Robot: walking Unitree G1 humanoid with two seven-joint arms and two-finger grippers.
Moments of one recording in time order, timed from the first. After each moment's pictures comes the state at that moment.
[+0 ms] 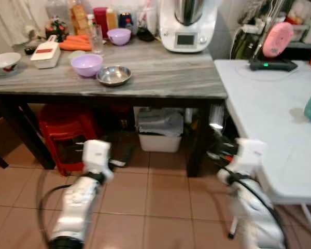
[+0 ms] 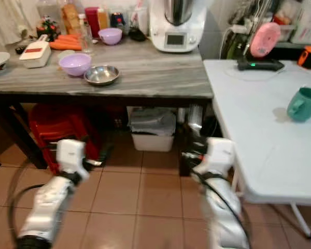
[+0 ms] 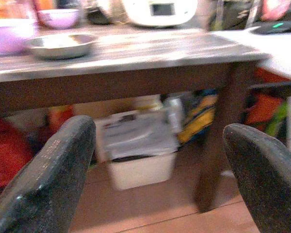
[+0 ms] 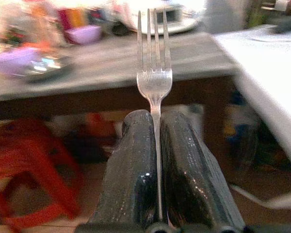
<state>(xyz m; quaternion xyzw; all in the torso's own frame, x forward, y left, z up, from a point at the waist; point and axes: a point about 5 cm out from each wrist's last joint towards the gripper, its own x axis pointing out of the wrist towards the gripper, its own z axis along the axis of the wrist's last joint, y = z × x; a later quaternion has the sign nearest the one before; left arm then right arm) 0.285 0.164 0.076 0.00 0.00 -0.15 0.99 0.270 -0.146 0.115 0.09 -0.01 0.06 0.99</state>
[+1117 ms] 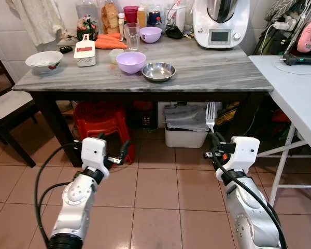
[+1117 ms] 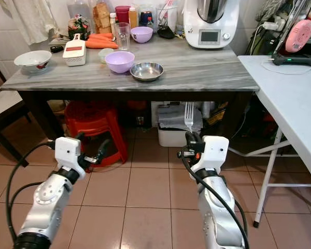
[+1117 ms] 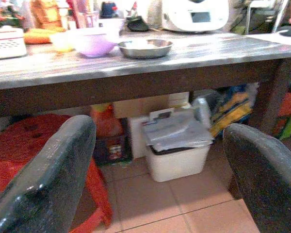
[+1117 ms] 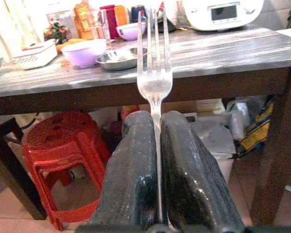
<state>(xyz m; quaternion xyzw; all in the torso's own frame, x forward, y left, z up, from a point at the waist) 0.289 0.154 0.080 0.01 -0.01 -0.16 0.99 0.272 -0.152 0.115 0.08 -0.01 0.06 1.00</state>
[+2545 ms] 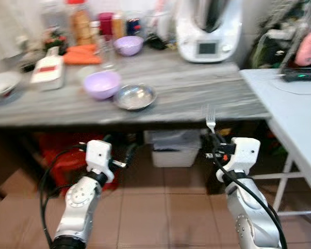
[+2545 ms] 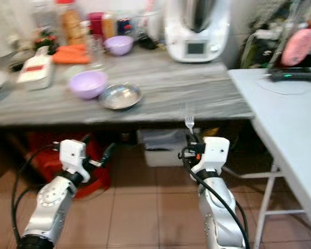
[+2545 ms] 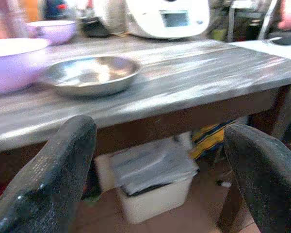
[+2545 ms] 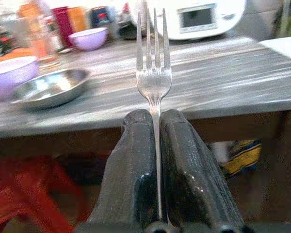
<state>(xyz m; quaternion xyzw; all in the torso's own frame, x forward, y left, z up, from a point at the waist) 0.286 0.143 0.076 -0.01 -0.02 -0.20 0.98 0.272 -0.154 0.114 0.08 -0.02 0.05 1.00</state>
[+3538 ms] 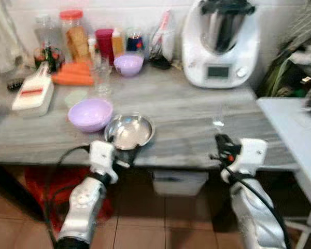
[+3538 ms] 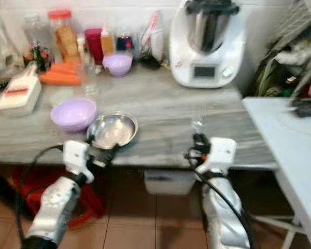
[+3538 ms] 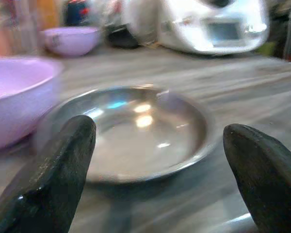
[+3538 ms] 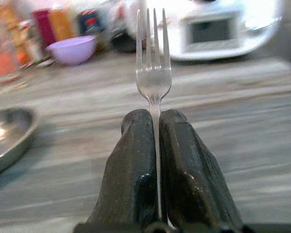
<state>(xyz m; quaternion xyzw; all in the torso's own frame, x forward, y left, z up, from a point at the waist) 0.283 0.149 0.073 -0.01 -0.01 -0.17 0.99 0.272 -0.155 0.112 0.08 -0.01 0.05 1.00</state>
